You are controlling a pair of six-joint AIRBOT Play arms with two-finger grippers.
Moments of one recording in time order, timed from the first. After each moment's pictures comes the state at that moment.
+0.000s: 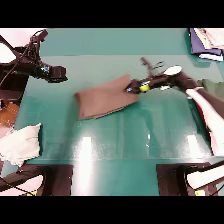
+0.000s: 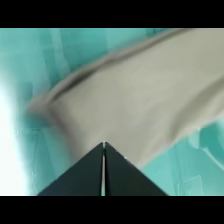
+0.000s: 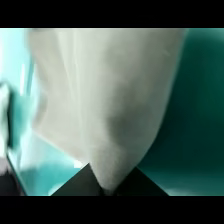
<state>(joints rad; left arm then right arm) -0.12 -1.26 1.41 1.19 -1.20 -1.48 0.13 -1.66 1.32 -0.50 1.11 1.10</state>
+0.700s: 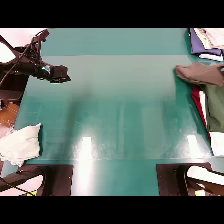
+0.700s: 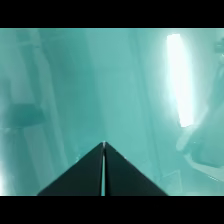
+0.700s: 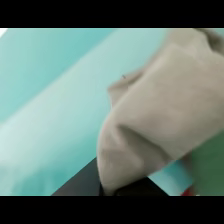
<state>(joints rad) -0.12 -1.26 1.41 1.10 -1.21 -1.49 -0.69 -1.32 1.23 -0.60 0.86 1.12</state>
